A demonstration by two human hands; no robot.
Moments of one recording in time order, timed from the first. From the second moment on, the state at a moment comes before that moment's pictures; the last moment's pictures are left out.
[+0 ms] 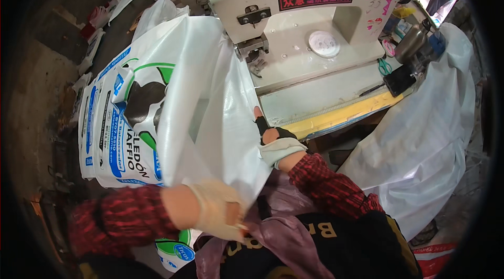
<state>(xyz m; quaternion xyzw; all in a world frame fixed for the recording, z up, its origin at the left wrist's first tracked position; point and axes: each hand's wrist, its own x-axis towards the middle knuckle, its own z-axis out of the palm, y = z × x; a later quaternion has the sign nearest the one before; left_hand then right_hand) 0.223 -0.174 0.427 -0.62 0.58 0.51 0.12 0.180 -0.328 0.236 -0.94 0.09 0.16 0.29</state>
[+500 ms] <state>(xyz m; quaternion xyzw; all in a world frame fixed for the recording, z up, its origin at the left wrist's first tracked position) 0.176 -0.203 0.339 -0.54 0.67 0.51 -0.07 0.227 -0.348 0.232 -0.87 0.11 0.01 0.48</state>
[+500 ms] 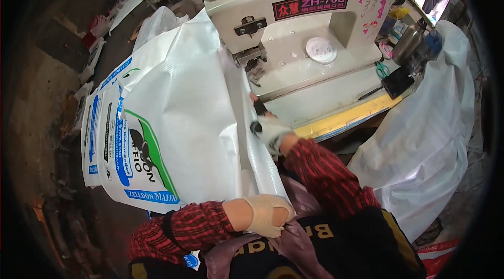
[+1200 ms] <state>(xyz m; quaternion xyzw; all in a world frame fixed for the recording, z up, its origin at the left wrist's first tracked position) 0.195 -0.242 0.372 -0.51 0.58 0.61 0.17 0.237 -0.329 0.269 -0.93 0.20 0.05 0.31</state>
